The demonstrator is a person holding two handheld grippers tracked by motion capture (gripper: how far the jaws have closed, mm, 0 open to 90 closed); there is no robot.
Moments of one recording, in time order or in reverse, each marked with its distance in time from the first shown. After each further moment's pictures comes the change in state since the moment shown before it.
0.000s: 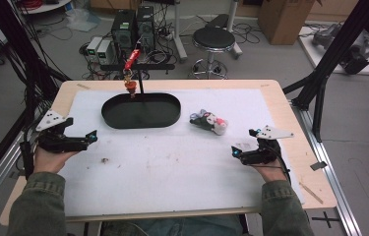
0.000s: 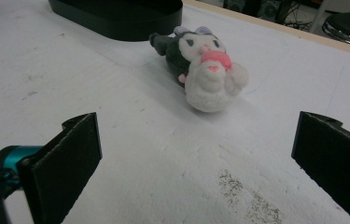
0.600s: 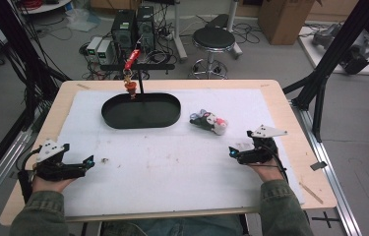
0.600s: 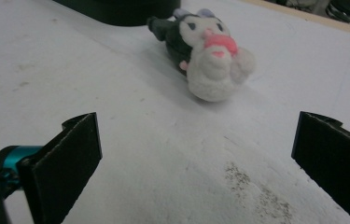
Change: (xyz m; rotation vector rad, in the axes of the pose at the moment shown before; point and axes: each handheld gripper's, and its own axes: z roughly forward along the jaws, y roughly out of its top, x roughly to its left) left arm -0.014 -0.067 -0.021 0.048 0.049 -0.030; right arm 0.002 0.002 0.010 0.080 -0.035 0.015
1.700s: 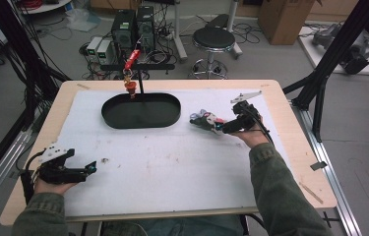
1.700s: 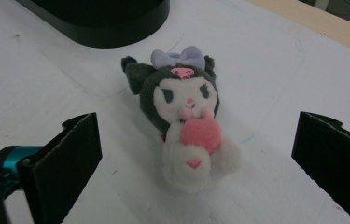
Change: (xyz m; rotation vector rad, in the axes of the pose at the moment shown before) left arm 0.001 -0.010 0.005 0.054 -0.096 -0.018; right arm -0.019 0.092 0.061 0.203 0.038 -0.021
